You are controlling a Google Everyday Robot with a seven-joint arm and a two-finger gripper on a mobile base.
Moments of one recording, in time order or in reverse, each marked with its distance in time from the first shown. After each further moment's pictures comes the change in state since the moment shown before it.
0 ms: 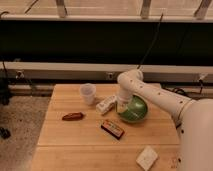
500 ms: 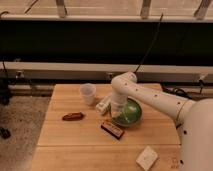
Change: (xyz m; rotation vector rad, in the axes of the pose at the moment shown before) arm -0.035 0.025 0.004 -0.032 -0.023 -0.111
